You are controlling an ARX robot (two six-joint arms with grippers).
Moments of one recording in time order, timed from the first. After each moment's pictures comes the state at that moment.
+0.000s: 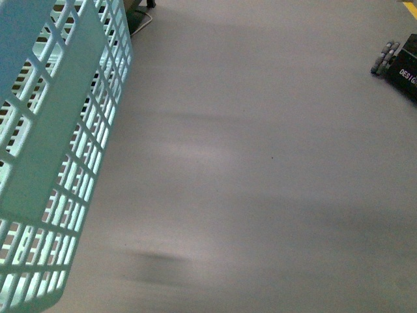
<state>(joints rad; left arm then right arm) 0.04 0.89 0.77 -0.24 0.15 -1.53 0.00 0.00 0.02 0.00 0.00 0.00</state>
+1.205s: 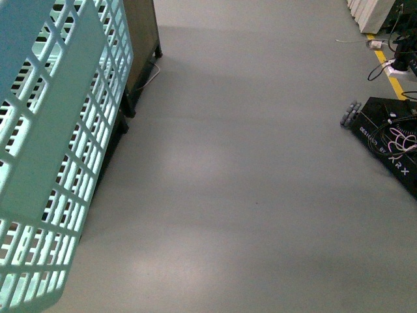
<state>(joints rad) 0.04 0.89 0.77 -0.24 0.15 -1.53 0.00 0.00 0.02 0.00 0.00 0.00</state>
